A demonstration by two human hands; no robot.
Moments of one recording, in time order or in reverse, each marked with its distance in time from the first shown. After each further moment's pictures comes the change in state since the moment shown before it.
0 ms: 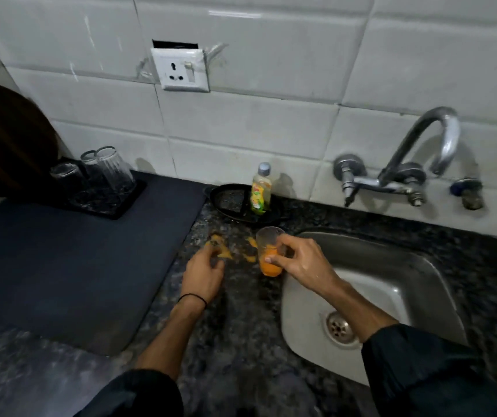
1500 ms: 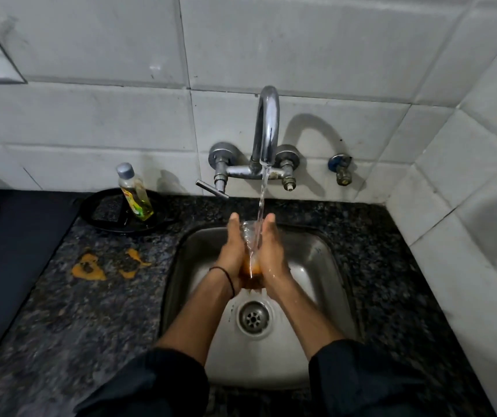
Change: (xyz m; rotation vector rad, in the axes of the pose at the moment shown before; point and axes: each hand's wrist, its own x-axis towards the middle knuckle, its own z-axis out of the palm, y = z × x) left_hand -0.031 0.234 0.191 -0.860 -0.568 -0.465; right_hand -0.043 0.091 -0.101 0.926 0.370 0.587
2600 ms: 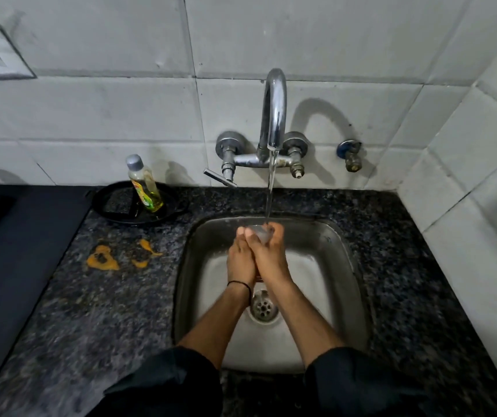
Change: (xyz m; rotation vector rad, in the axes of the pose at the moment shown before) left_hand 0.011 -0.048 -0.011 0.257 0.255 0.318; right_hand -0.001 0.043 0.012 -0.253 0.125 -0.081
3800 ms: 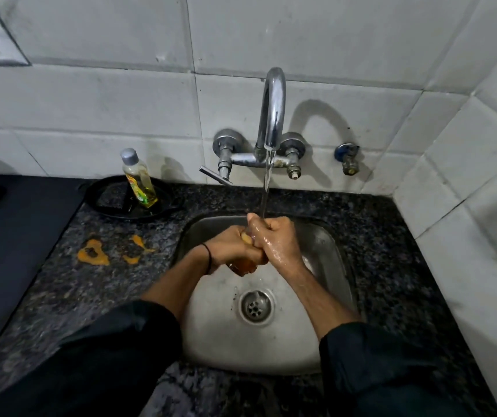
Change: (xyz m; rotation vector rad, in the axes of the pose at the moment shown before) left_hand 0.025 0.045 -0.034 0.420 -0.635 0.025; right_hand 0.021 -0.035 -0.035 -0.142 -0.073 -0.236
